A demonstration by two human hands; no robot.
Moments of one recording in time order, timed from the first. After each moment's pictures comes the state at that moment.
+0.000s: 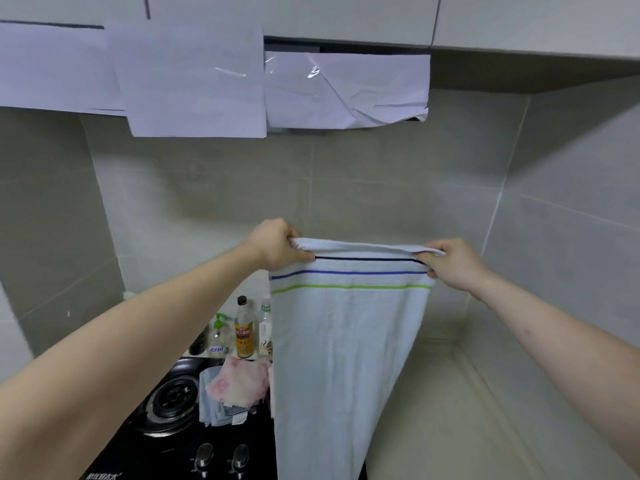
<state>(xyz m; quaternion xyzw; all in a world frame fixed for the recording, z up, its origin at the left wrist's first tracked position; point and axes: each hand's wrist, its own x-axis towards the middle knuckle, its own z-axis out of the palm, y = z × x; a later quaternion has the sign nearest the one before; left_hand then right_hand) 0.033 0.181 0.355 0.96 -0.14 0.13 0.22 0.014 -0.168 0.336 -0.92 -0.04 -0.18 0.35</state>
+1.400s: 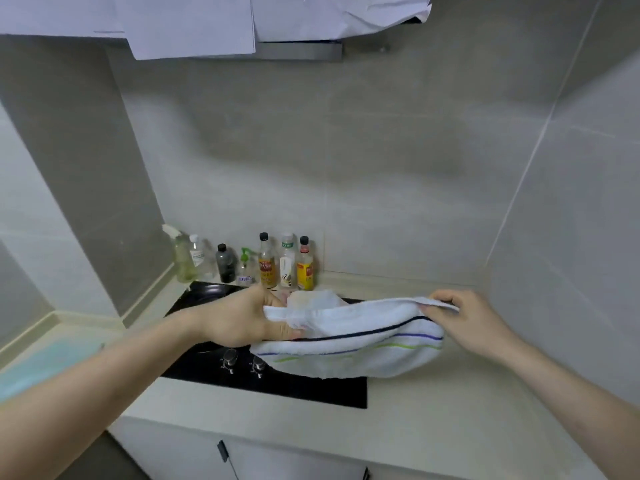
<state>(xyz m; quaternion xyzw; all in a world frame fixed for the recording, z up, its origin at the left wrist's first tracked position) -0.170 0.168 0.240 0.90 -0.20 -0.15 0.37 -0.097 -0.215 0.187 -0.90 -0.18 -0.04 0.40</state>
